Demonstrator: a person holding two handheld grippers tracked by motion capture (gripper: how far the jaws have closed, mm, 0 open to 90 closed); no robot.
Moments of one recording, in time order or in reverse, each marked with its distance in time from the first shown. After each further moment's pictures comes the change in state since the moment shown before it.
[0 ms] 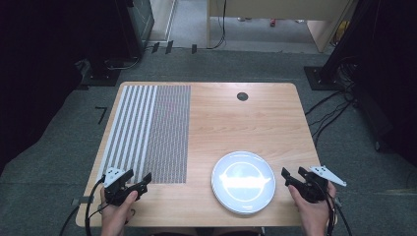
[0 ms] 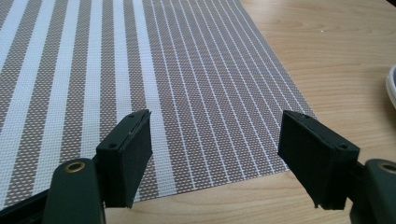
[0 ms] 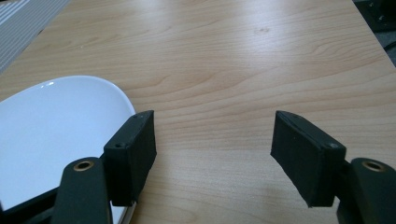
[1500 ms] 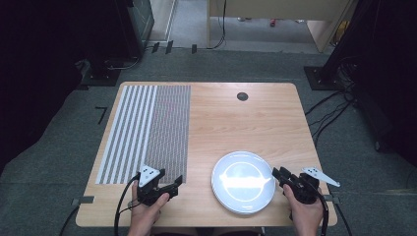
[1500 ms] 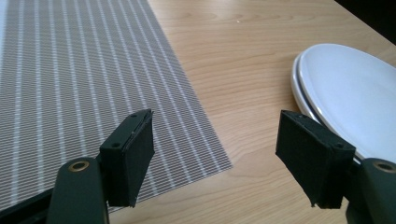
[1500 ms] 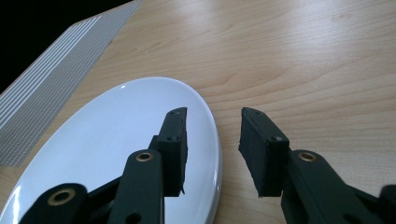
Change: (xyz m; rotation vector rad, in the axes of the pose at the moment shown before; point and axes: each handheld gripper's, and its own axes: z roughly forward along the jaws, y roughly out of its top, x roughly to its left) left arm -0.085 0.004 0.026 0.032 -0.144 0.083; right arm 0.019 -0.007 0.006 -0.006 0.209 0.064
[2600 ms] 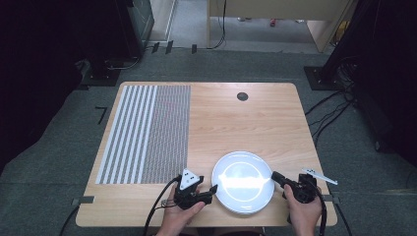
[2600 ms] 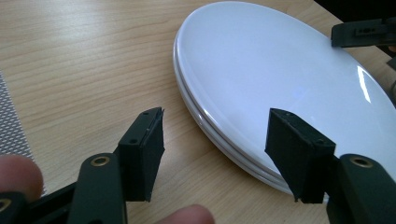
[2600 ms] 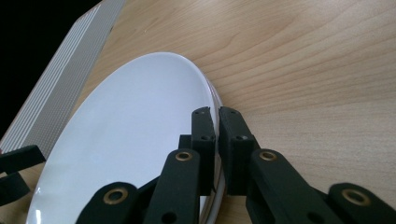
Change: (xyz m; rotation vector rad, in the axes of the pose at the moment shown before) left arm -0.069 -0.014 0.052 0.081 -0.197 0.095; right arm -0.012 -0.009 0.009 0.103 0.058 0.180
